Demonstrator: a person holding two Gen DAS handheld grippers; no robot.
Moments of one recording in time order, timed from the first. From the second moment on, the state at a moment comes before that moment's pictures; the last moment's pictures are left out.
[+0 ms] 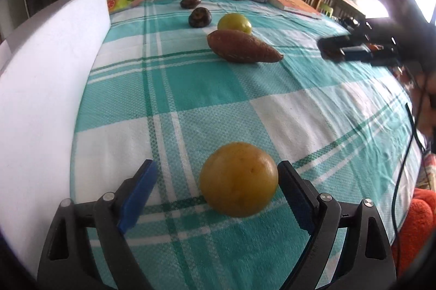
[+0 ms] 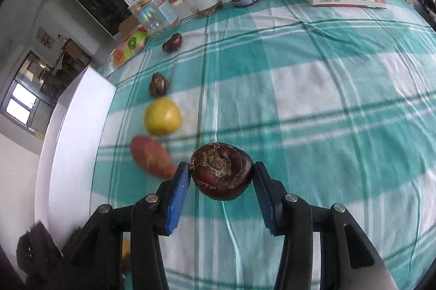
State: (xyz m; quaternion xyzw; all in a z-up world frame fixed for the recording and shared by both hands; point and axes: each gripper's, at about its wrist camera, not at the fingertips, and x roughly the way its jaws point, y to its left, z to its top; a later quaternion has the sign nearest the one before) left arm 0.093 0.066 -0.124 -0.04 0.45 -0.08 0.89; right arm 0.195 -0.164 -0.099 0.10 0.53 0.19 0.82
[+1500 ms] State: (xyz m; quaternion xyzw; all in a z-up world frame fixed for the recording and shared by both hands) left arm 0.013 0.180 0.023 -0.13 0.34 0.02 0.93; right arm 0.058 -0.039 -0.039 0.00 0.34 0.23 0.91
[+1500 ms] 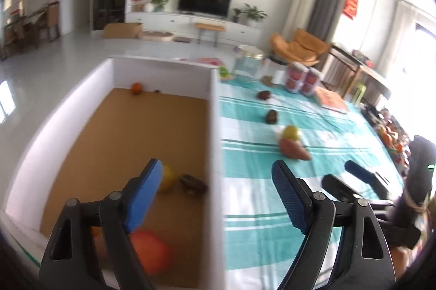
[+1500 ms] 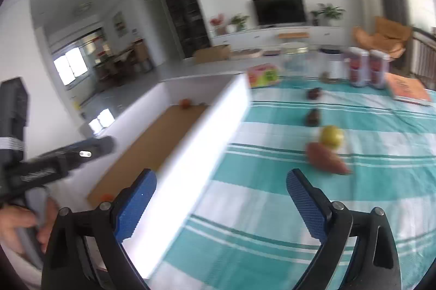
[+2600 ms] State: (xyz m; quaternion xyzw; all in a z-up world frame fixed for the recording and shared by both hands) left arm 0.124 0.033 -0.129 -0.02 0.43 -0.11 0.89; right arm 0.160 -0.212 -0.154 0.02 0.47 -0.05 0.88
